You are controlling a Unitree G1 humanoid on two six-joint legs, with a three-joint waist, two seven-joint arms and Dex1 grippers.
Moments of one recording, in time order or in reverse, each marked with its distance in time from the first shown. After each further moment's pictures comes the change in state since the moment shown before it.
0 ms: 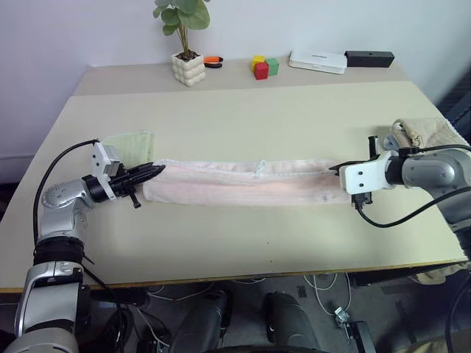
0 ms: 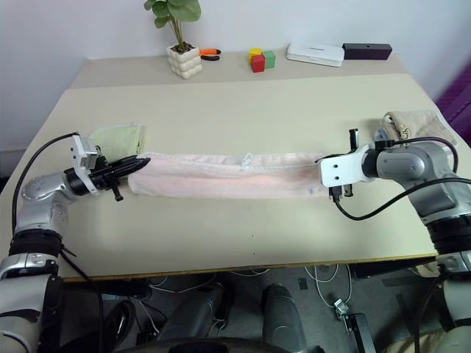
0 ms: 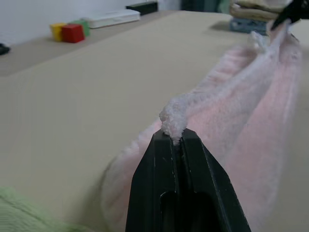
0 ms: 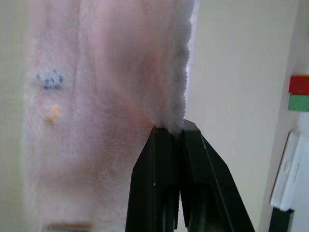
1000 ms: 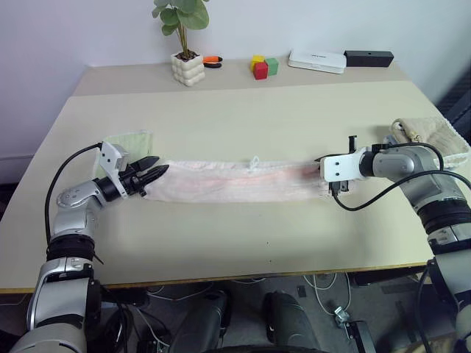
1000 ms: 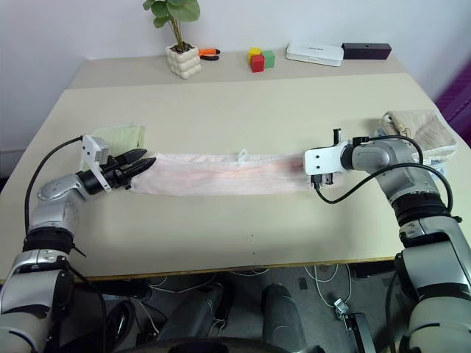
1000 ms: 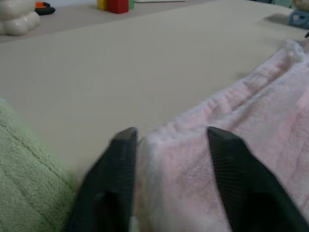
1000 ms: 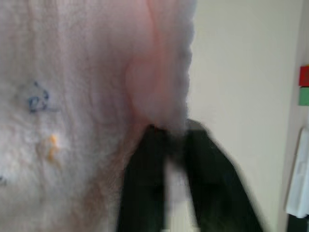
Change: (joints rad) left arm -0.028 -0.057 -0.003 0.069 0.073 0.063 0.169; right arm -0.192 0.158 0.098 0.388 -0.115 -0.093 -0.132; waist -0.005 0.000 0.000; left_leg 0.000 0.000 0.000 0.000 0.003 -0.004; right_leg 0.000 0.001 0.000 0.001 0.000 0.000
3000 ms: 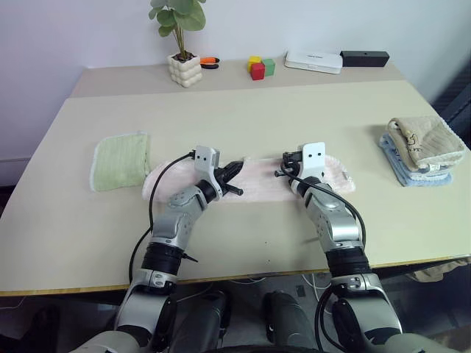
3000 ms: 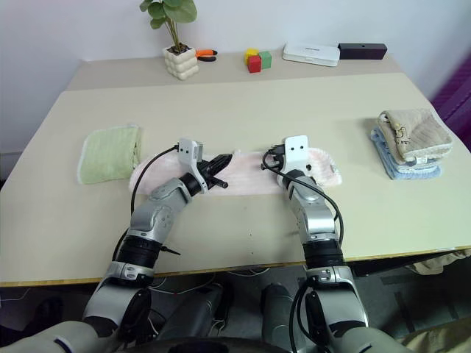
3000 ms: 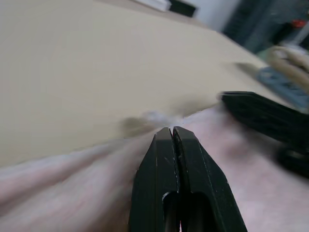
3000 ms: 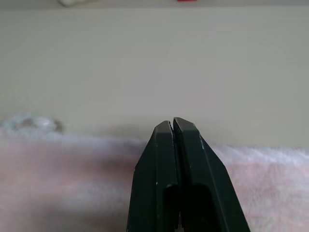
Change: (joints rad) left arm 0.035 -0.520 -0.173 -0.379 0.008 0.355 0.648; right arm 0.315 0.692 -0.357 -0.416 0.525 0.745 -0.670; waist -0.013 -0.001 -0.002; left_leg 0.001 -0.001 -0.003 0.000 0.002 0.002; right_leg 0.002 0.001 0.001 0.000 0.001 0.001
